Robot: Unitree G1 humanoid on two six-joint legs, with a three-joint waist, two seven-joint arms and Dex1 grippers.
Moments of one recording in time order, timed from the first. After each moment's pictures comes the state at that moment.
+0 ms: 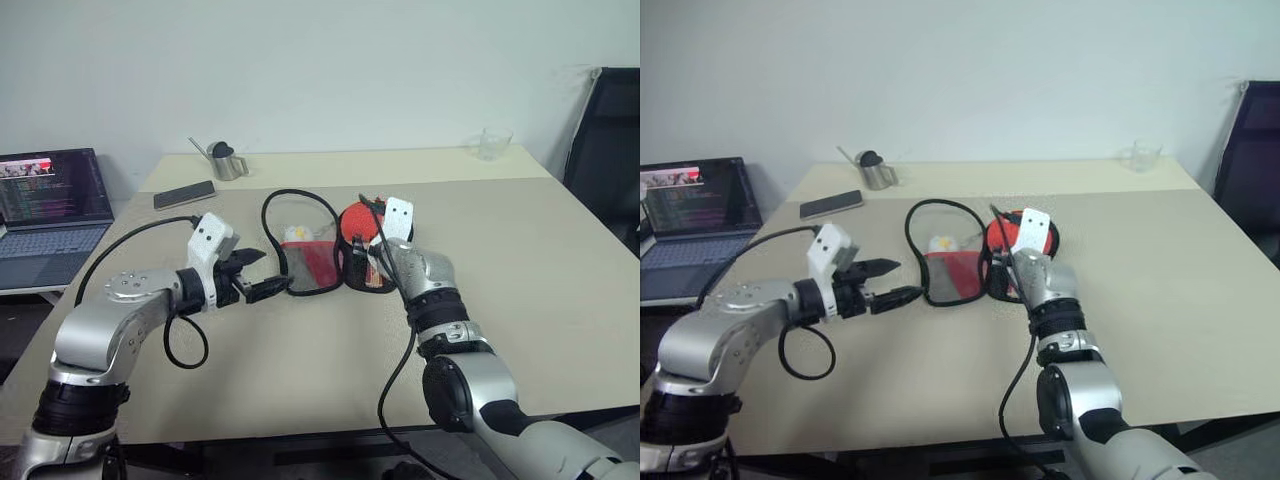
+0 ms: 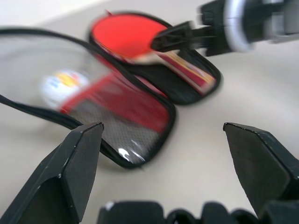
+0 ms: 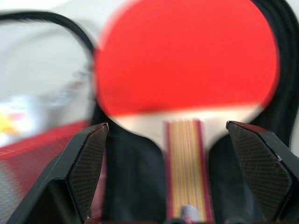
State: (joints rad) left arm -0.51 0.75 0.12 -0.18 -0.52 0.82 -0.75; right arm -1.10 0.07 -0.25 0.55 0.30 0.83 -0.24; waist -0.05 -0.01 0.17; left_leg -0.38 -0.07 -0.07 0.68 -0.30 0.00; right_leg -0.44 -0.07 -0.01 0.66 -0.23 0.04
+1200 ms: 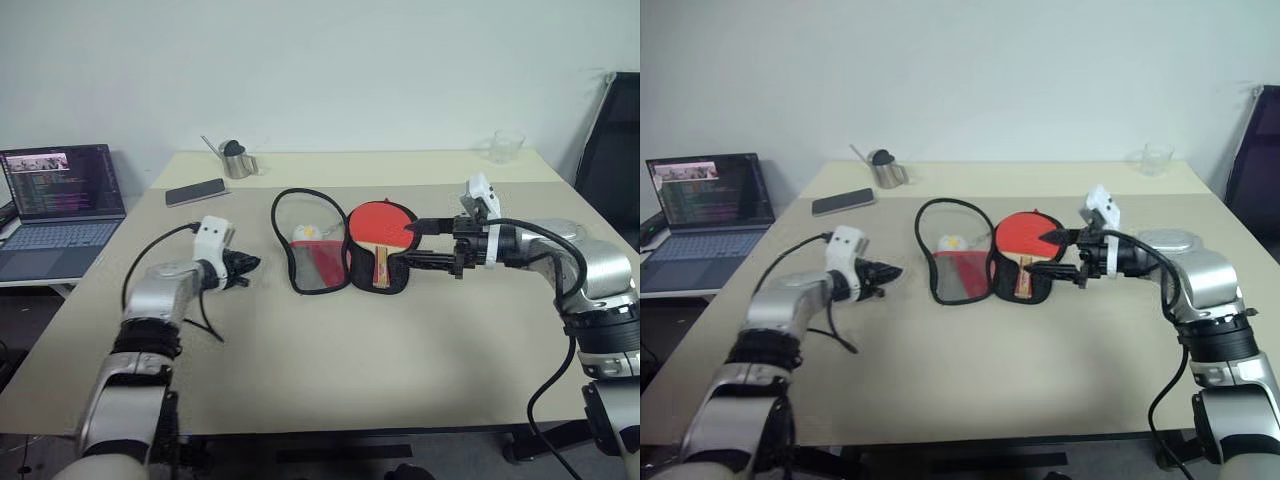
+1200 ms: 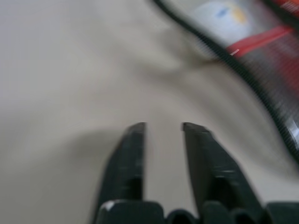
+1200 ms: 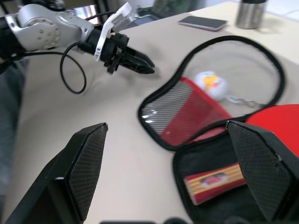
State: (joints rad) left arm -0.86 0.52 0.04 0.69 -0.19 0.51 -0.63; right arm -0.84 -0.68 0.06 0.10 0.46 0.69 1.08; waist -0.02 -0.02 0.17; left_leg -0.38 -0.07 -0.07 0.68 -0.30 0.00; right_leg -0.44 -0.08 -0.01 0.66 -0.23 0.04
